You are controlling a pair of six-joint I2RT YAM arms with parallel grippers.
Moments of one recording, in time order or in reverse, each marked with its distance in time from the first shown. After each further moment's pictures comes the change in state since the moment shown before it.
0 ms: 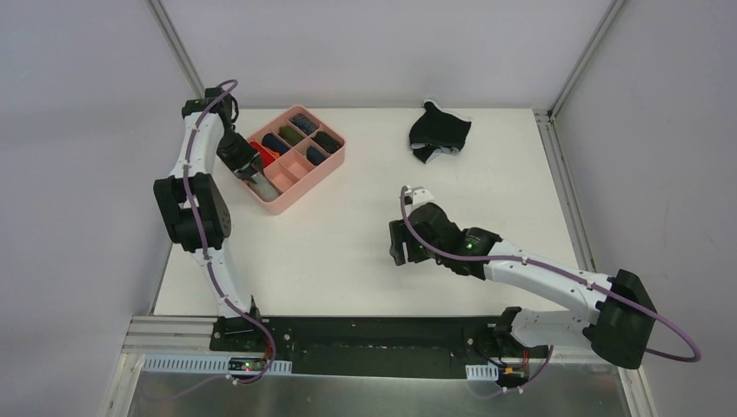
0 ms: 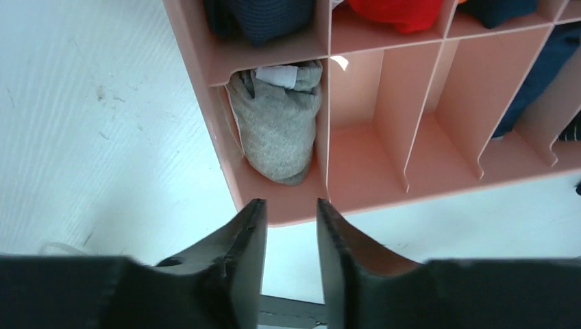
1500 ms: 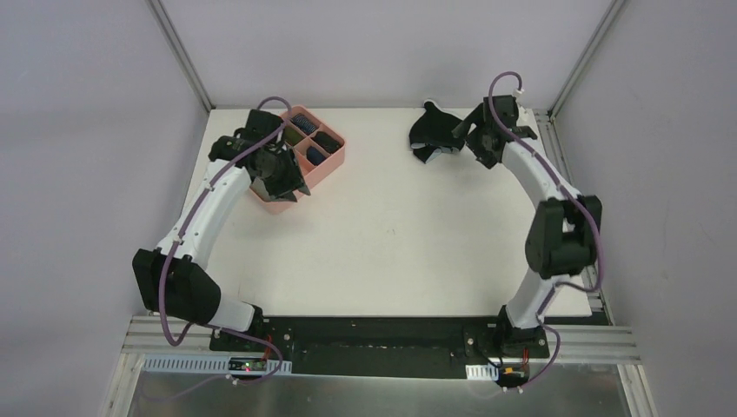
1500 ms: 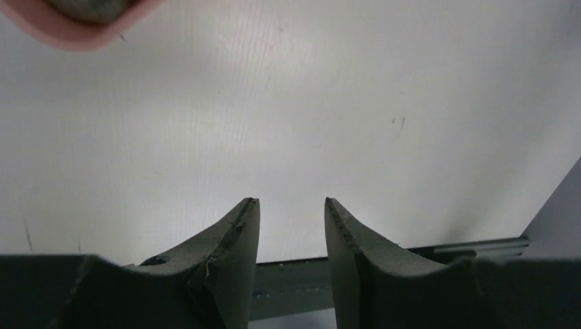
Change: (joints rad) left arm -0.348 -0.552 -0.380 0.188 -0.004 0.020; right arm -0.802 0.505 0.609 -0.064 -0.060 0.315
